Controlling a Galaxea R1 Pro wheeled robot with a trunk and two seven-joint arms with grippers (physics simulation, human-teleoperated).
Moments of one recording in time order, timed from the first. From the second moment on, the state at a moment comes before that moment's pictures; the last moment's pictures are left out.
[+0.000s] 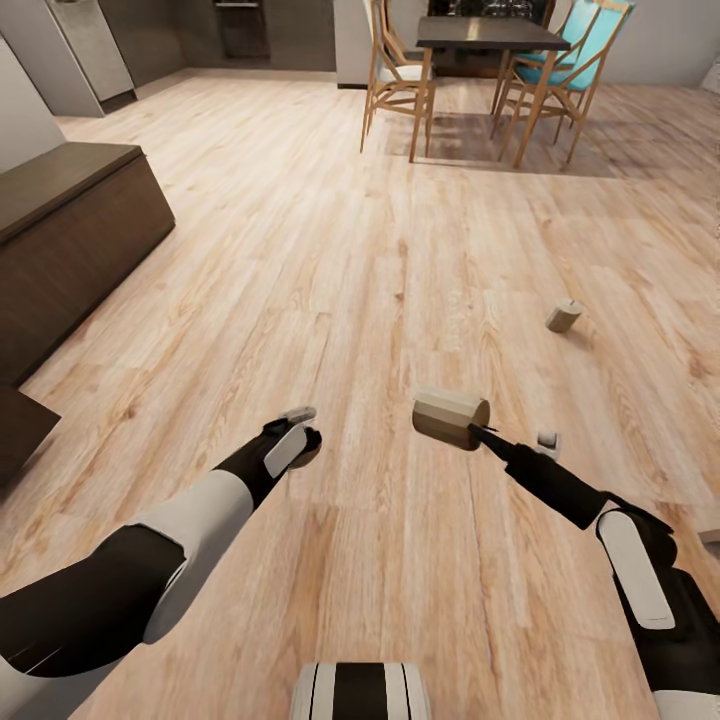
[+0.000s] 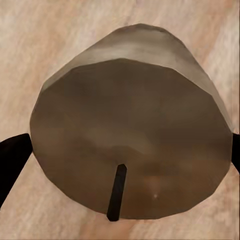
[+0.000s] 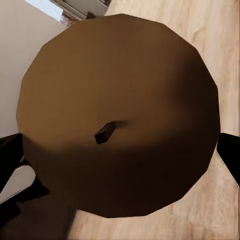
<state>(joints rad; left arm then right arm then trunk) -1.15 -0.15 -0.37 -0.32 0.78 0.36 0.53 -0.45 -0.18 -0.18 -1.44 -0.79 0.66 0.66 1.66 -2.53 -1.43</state>
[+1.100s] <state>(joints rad) -0.47 0.04 -0.38 -1.58 1.06 0.71 0.93 -0.43 -0.01 -0.18 -1.39 -0.51 0.33 0.50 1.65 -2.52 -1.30</state>
